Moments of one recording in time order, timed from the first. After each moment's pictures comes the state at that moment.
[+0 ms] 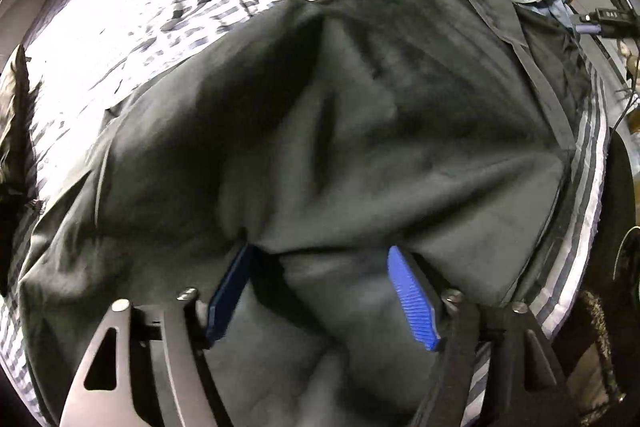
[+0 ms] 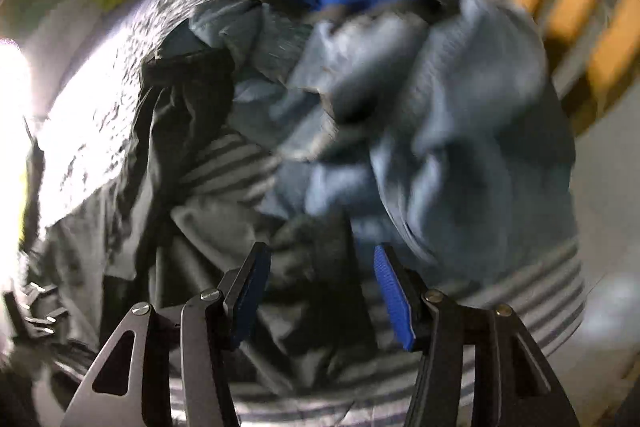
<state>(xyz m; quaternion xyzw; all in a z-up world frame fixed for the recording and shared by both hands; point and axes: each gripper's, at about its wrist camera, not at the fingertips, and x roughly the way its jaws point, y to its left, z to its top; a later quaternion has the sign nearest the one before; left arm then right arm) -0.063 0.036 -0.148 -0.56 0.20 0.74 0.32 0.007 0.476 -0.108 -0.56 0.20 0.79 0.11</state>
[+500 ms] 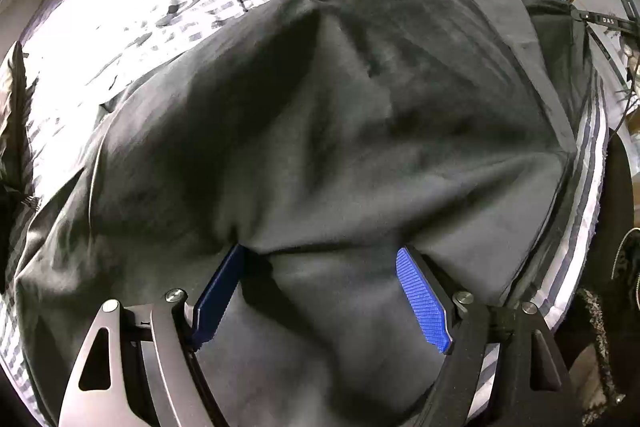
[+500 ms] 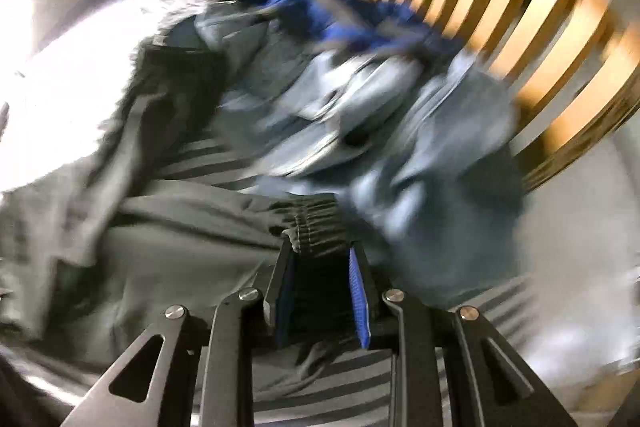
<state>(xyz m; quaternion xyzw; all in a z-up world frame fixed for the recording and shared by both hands) -0.060 0.031 -0.150 -0.57 0.19 0.73 0.32 -0.004 0.427 -0.094 -0.54 0.02 0.82 0.19</state>
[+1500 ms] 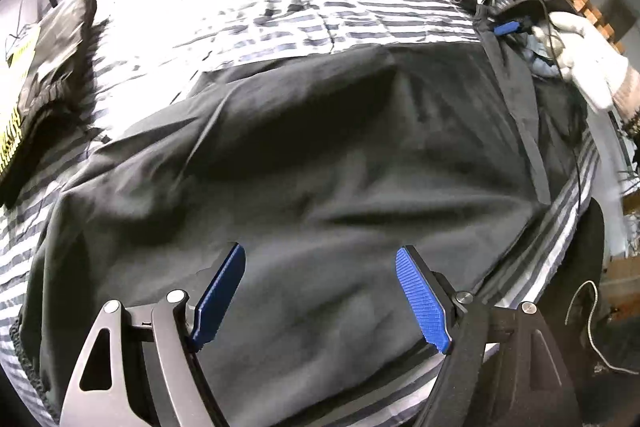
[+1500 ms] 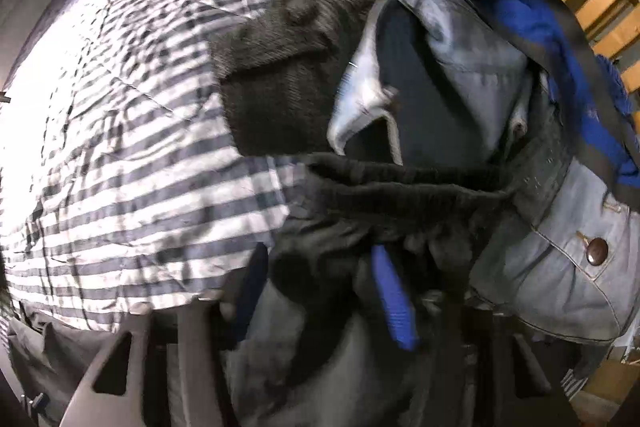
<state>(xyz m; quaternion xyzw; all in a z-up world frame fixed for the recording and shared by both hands) -0.068 -0.025 -0.103 -0.58 0.09 0.76 0.26 -0.217 0.319 -0.145 -0.63 0.10 0.75 0.15</state>
